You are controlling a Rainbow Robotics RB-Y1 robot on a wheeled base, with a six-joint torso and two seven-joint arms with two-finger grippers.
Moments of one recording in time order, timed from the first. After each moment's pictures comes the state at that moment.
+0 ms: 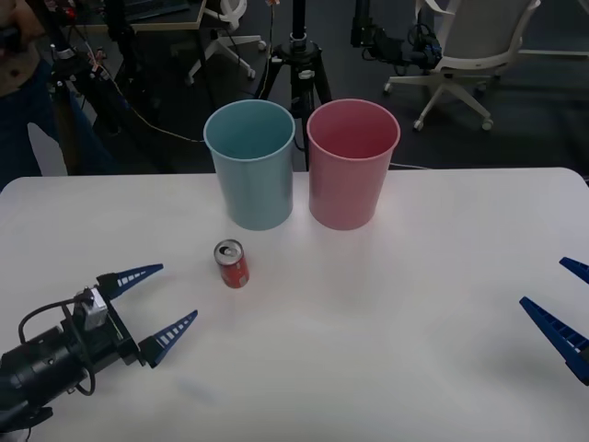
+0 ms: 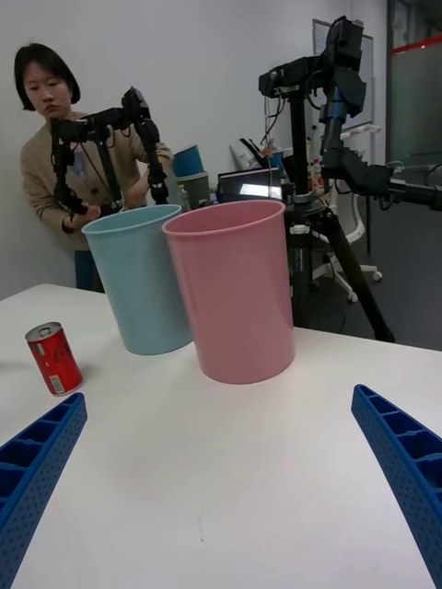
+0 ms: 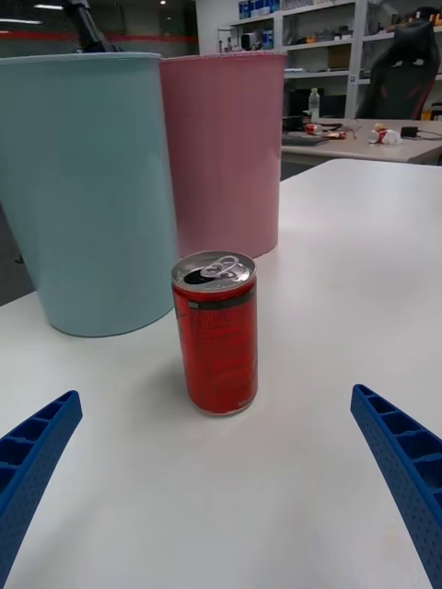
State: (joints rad) right arm 0.35 -0.40 -0.52 -1.66 0.96 -1.22 0.00; left arm 0.03 0.47 0.04 -1.20 -0.92 -1.06 -0.54
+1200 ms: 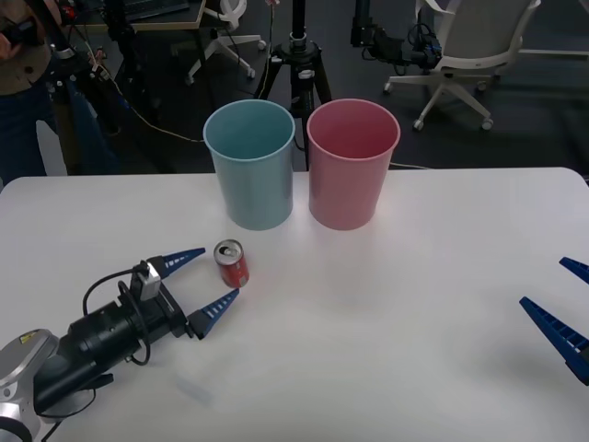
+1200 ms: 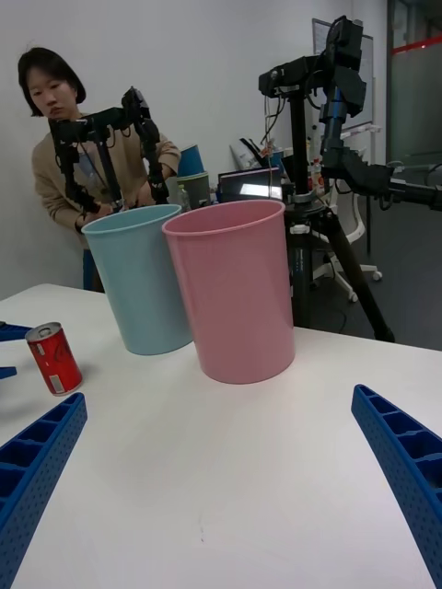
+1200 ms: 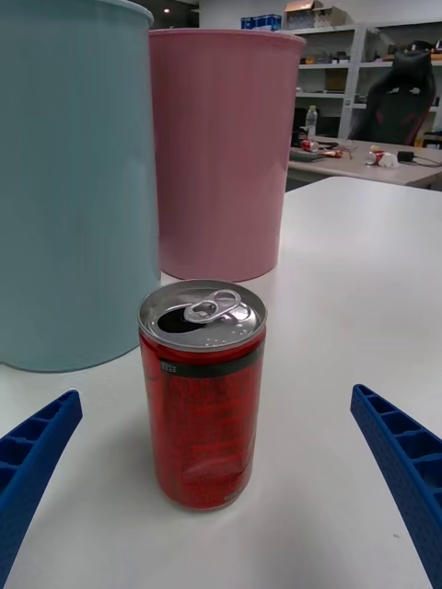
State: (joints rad) right arm 0.35 -0.40 -0.52 -1.66 0.96 -1.22 0.00; left arm -0.17 0.38 -0.03 -0.98 -0.92 -1.02 -0.55
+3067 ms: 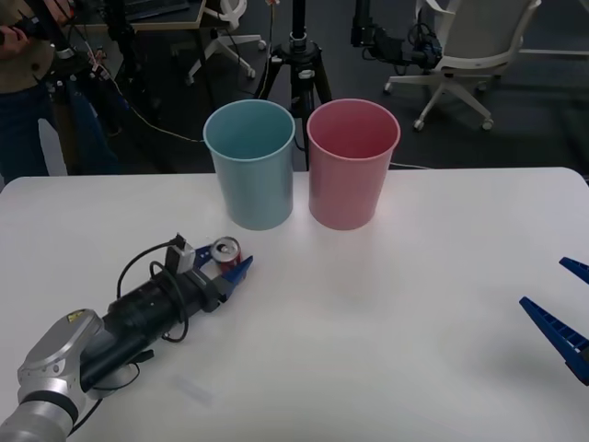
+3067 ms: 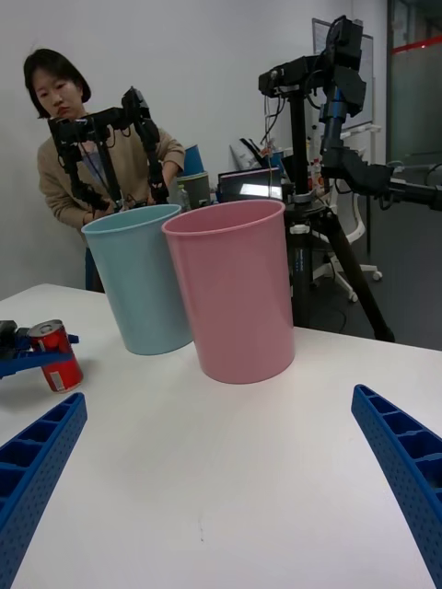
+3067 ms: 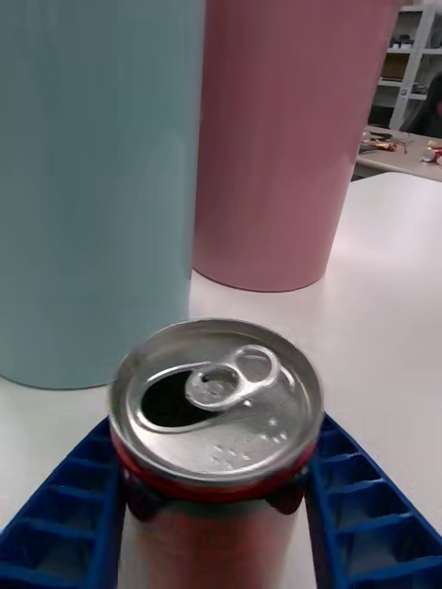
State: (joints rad) right arm 0.35 -0.40 -0.52 -1.66 0.96 -1.22 0.00; left arm -0.26 0.29 -0.07 -0.96 -0.96 -0.81 -0.48
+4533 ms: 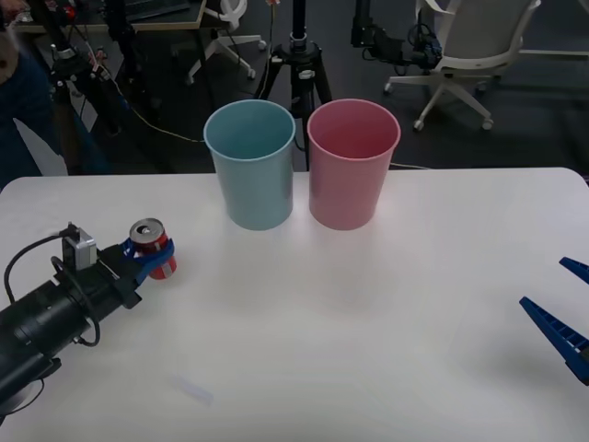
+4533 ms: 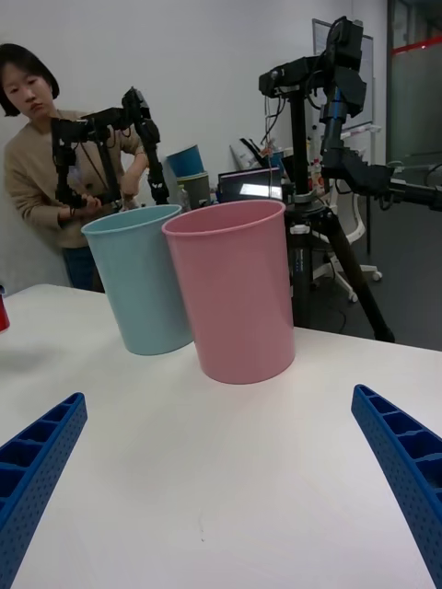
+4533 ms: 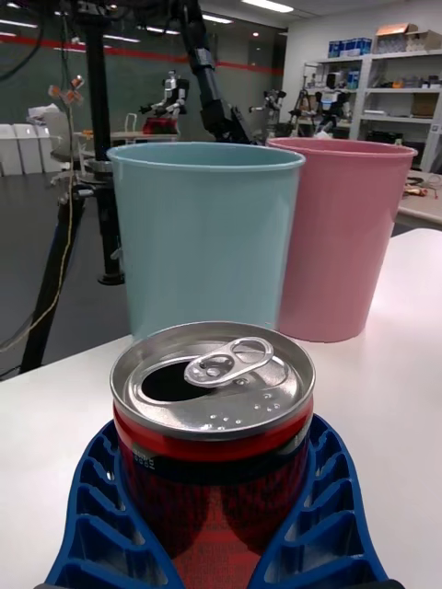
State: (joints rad) right arm 0.35 -0.40 -0.52 -1.66 0.96 -1.22 0.00; left arm 0.00 0.40 0.20 -1.41 -1.08 -0.91 -0.19
